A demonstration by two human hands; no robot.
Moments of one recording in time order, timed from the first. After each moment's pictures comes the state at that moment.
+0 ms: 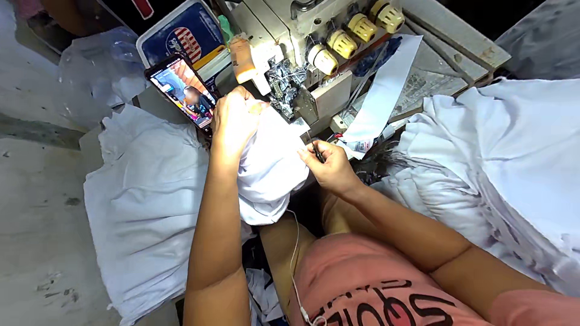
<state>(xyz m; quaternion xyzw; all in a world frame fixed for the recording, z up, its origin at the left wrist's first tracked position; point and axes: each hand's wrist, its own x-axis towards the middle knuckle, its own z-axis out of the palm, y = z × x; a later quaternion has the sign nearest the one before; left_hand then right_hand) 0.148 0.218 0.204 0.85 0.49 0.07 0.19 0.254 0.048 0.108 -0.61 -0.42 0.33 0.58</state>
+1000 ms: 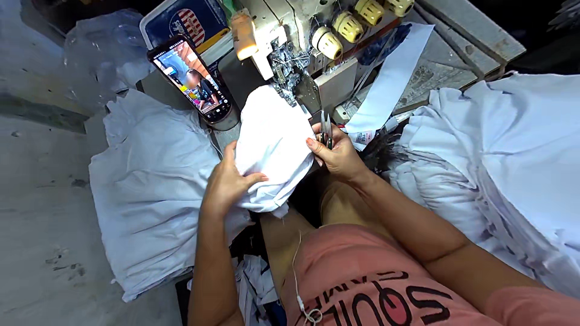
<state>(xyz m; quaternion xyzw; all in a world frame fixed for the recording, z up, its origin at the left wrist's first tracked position) 0.037 0.142 0.145 0.79 0.50 0.11 0.32 0.270 0.040 0.093 -0.48 -0.40 0.43 0.66</state>
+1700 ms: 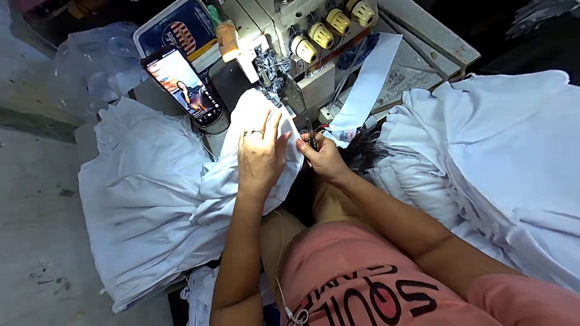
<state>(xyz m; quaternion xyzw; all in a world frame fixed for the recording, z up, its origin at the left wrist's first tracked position) 0.125 0.116 0.143 0.90 0.30 0.29 0.09 0.264 0.028 0.089 -0.55 -0.37 0.40 0.63</state>
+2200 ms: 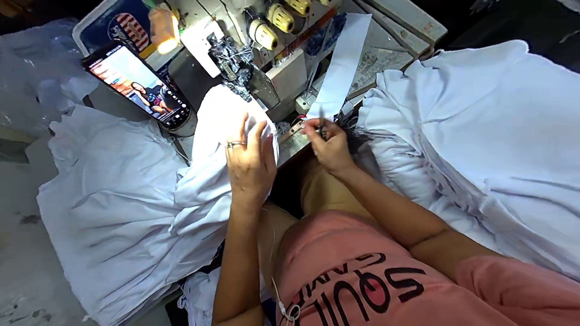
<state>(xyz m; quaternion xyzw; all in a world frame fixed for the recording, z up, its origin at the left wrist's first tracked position) 0.131 0.093 0.124 0.89 0.29 0.33 0.13 0.291 0.005 0.067 -0.61 -0.36 0.23 0.66</state>
